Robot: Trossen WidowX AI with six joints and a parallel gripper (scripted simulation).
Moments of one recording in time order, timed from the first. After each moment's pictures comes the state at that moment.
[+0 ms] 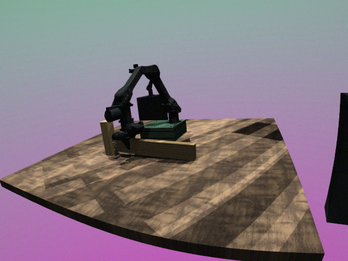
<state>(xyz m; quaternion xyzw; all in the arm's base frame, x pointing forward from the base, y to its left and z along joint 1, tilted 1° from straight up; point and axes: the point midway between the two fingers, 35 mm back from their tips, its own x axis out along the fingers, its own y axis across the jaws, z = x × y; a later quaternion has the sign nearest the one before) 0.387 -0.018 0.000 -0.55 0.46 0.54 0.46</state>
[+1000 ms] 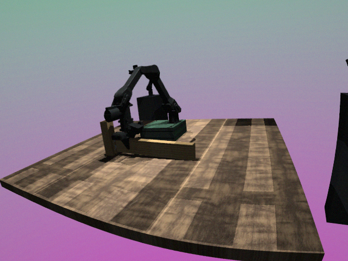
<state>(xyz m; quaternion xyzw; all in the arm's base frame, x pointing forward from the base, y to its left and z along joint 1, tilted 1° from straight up) 0.387 -0.021 0.000 -0.55 0.46 0.54 0.46</state>
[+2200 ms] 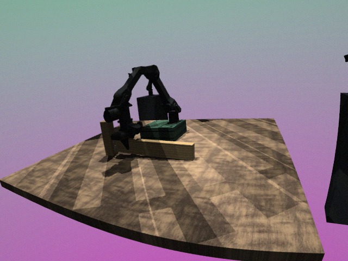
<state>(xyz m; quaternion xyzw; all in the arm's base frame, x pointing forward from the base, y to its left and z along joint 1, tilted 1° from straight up) 0.388 -0.024 -0.001 -0.55 0.45 0.54 0.46</state>
